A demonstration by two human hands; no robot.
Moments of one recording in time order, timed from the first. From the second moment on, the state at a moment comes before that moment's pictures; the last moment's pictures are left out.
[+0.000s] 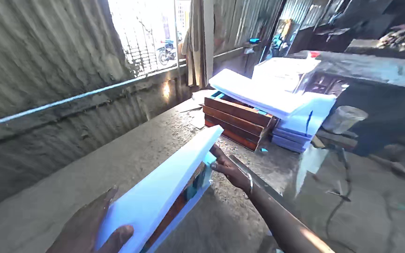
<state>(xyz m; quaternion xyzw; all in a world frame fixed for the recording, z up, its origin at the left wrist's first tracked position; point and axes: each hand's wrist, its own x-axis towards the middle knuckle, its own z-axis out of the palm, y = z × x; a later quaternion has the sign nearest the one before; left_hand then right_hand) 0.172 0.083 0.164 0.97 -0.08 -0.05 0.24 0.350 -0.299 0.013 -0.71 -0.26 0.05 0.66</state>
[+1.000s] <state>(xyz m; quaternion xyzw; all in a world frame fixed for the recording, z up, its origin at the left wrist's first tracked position) 0.330 -0.155 0.179 0.96 0.09 -0.12 0.22 0.499 -0.241 -0.023 -0.33 -0.41 0.22 0.82</state>
